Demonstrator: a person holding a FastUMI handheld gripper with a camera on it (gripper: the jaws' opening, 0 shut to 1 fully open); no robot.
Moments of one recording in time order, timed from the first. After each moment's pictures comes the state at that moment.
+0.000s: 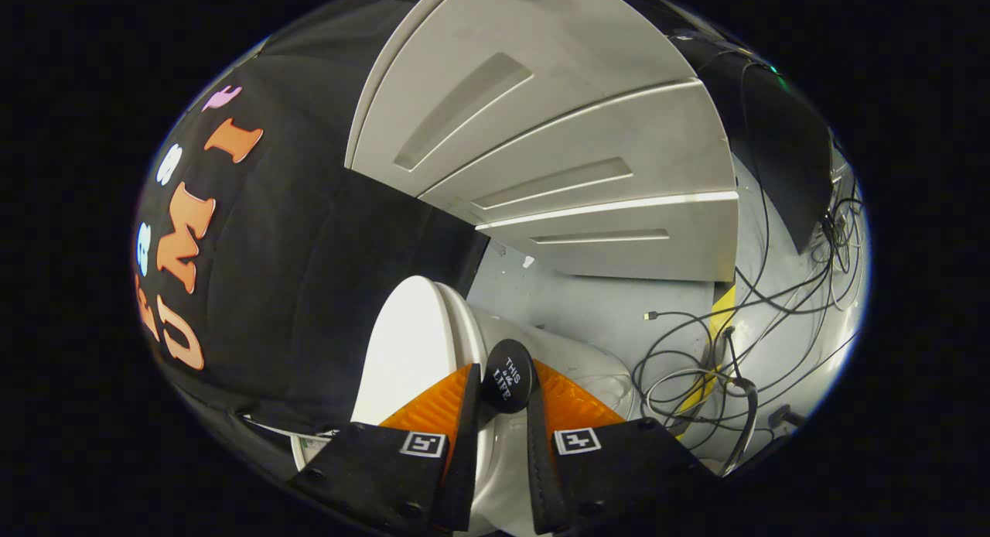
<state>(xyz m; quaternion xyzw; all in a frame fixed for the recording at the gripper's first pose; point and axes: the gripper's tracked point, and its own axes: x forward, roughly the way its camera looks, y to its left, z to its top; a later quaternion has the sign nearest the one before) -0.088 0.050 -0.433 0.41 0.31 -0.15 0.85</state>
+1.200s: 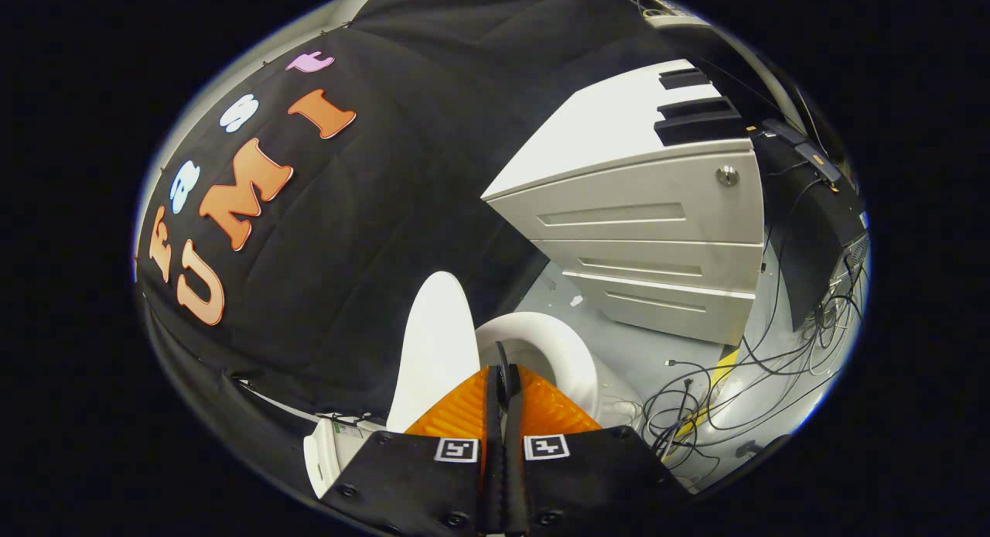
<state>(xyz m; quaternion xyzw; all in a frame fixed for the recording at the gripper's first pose) -0.060 0.122 -0.273 0.29 0.22 -0.12 0.92</state>
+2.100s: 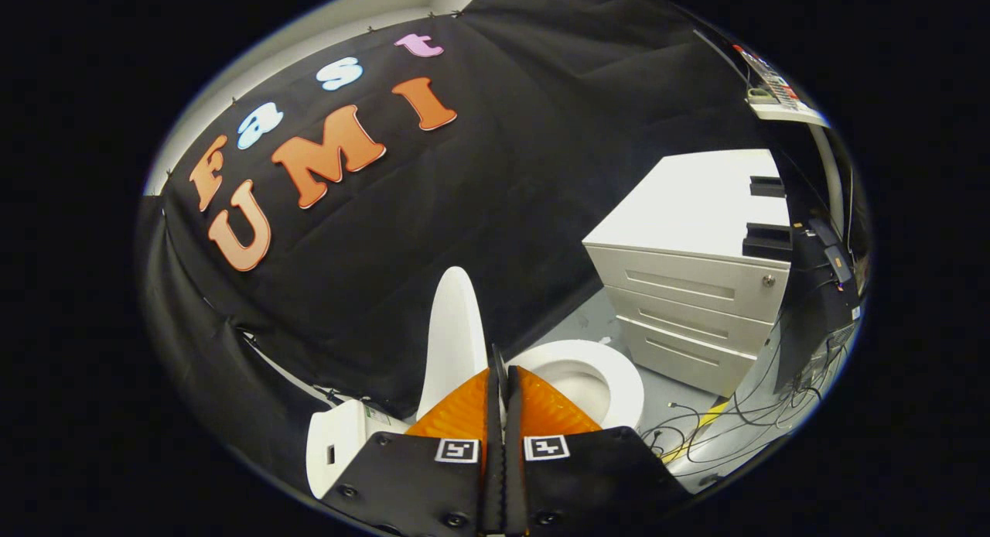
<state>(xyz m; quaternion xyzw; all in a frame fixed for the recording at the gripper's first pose) -0.080 0.243 -0.172 0.15 0.18 -0.05 0.97</state>
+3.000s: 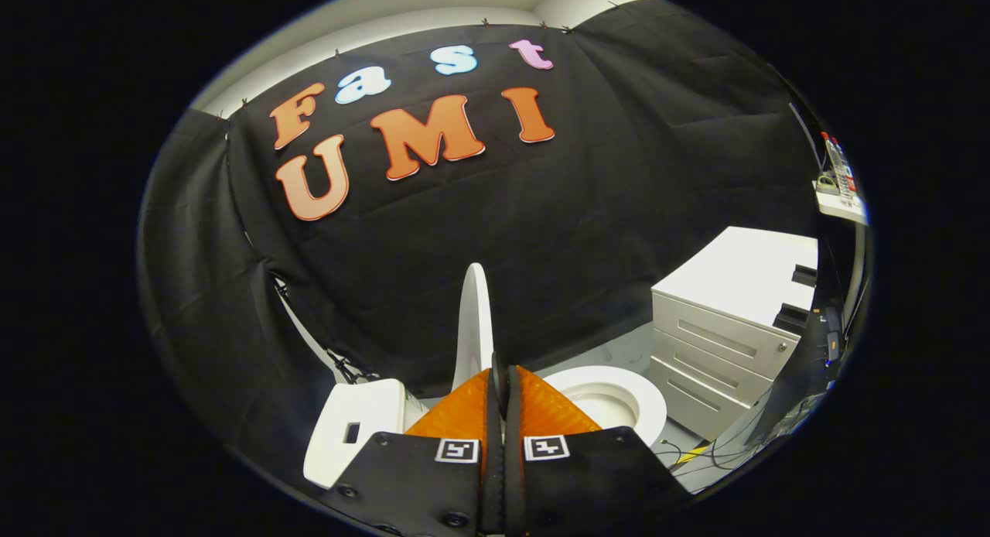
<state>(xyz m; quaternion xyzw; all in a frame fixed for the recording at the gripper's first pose) -0.111 0.374 -0.127 0.02 0.15 0.04 0.99</state>
